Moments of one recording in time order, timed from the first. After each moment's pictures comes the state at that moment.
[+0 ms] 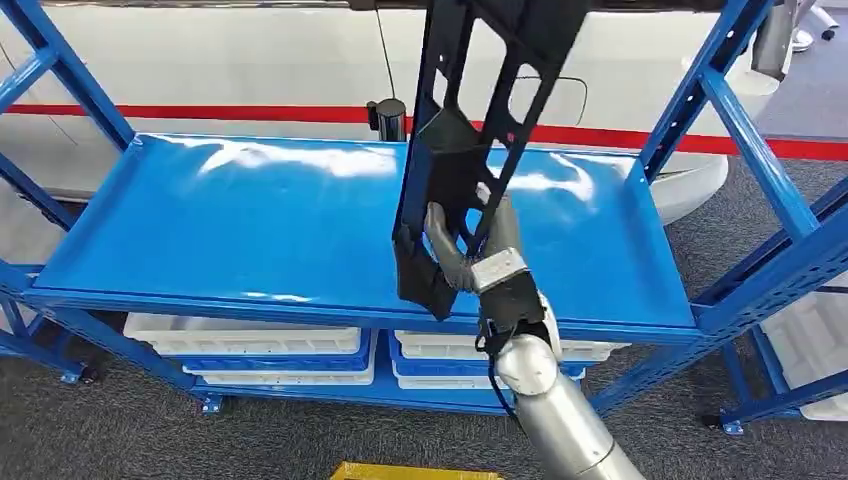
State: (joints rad) left arm -0.08 -0.15 1.15 -0.22 -1.19 0.34 -0.08; right arm -0.34 0.10 0.53 -1.58 0.17 -0.29 -0.29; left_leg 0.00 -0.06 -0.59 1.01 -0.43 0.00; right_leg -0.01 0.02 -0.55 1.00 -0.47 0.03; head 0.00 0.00
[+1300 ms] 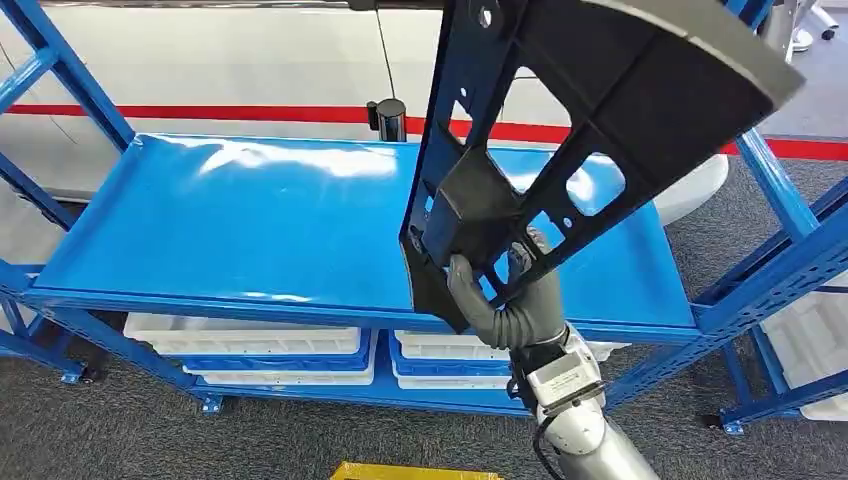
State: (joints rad) left arm -0.08 -0.14 1.19 -0.22 -1.14 0.27 -0.20; right arm -0.21 -0.05 0.61 -1.84 0.16 -0.31 -0.35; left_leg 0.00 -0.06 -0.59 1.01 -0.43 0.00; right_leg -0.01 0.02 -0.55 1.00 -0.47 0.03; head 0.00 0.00
